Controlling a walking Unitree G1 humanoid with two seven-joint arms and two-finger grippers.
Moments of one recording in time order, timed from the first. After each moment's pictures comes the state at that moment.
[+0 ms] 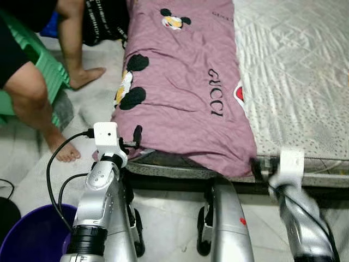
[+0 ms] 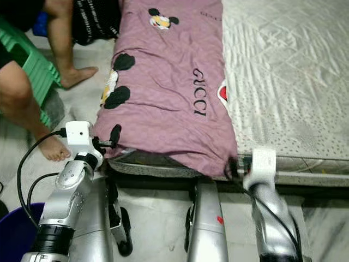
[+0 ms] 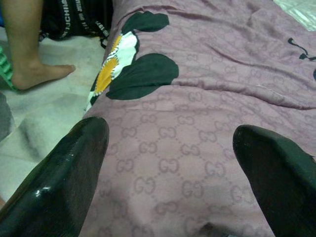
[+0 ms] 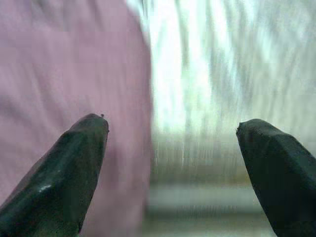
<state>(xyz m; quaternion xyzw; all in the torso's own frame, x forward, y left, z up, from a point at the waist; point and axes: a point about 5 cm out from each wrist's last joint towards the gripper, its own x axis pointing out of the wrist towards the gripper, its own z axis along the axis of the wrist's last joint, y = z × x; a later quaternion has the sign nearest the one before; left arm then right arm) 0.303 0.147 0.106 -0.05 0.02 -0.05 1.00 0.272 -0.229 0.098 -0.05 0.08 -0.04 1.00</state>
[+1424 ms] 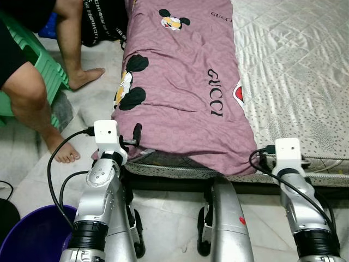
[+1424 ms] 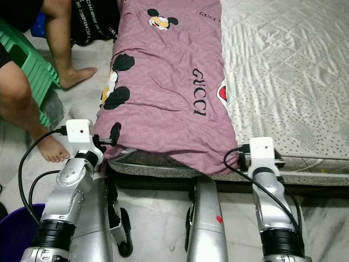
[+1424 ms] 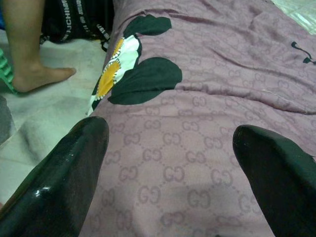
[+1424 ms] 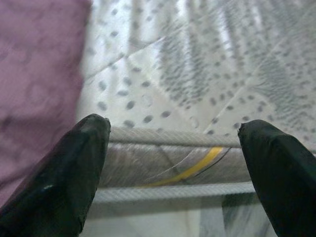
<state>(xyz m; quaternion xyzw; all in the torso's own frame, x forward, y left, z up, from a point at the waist) 0.310 0.148 0.106 -0.05 0.02 -0.05 1.00 0.289 -0.256 0.082 -0.15 0.17 -0.14 0.97</state>
